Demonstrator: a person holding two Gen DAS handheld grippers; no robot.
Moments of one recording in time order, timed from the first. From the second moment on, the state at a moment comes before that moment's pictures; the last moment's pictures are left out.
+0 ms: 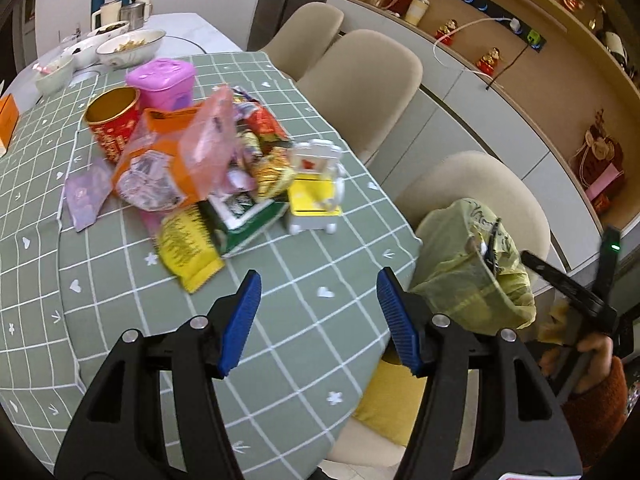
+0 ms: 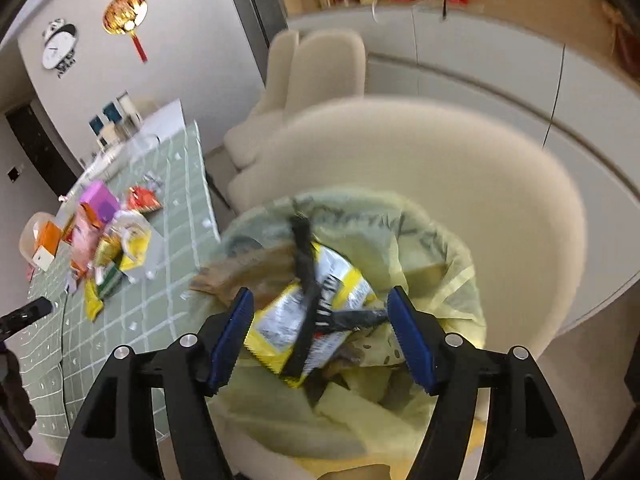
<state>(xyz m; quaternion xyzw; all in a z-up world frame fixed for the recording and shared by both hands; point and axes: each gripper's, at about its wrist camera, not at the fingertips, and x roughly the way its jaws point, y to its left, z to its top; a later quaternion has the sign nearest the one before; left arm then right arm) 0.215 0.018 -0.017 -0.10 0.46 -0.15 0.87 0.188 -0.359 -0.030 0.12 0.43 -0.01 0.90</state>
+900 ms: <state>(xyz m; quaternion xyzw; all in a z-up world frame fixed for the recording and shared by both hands) 0.293 0.253 -0.080 -0.13 0.46 -0.06 0.88 0.217 -0.110 -0.020 0.03 0.42 0.07 0.91</state>
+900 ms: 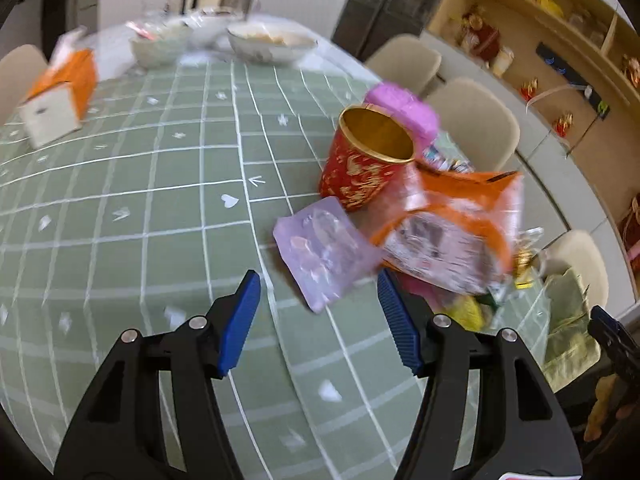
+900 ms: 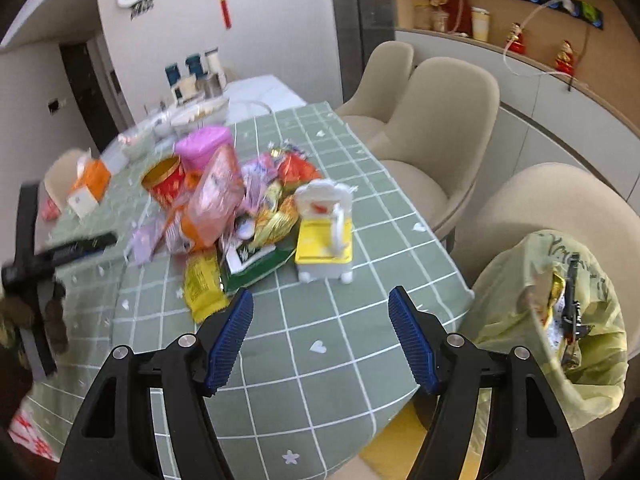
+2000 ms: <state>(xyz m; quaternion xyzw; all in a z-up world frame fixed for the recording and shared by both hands) 0.279 0.254 -0.078 -0.15 0.47 -0.09 0.87 0.375 0.006 -0.027 -0.01 0.44 0.15 0.88</state>
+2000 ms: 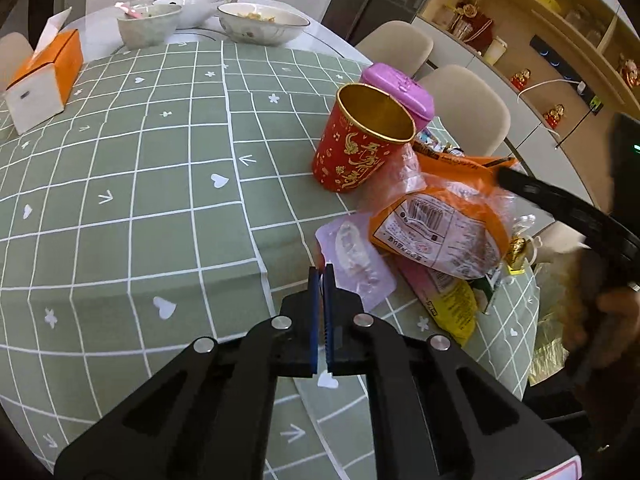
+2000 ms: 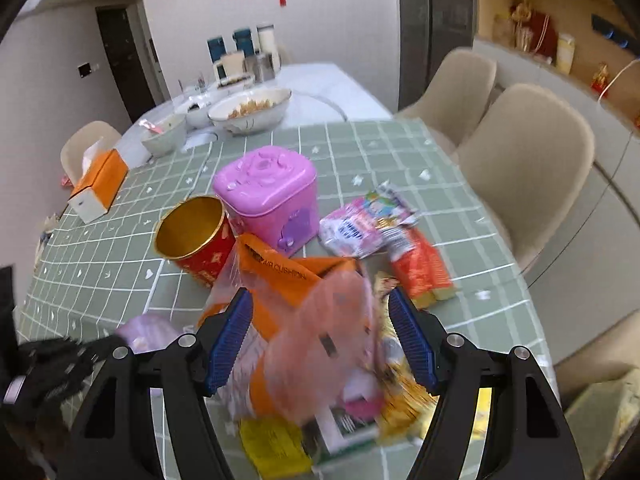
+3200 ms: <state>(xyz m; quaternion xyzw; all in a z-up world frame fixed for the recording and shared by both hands) 0.226 0.182 0.033 -0.13 0.36 -0.13 0.92 0.196 -0.122 0.078 0.02 0.33 0.11 0.94</state>
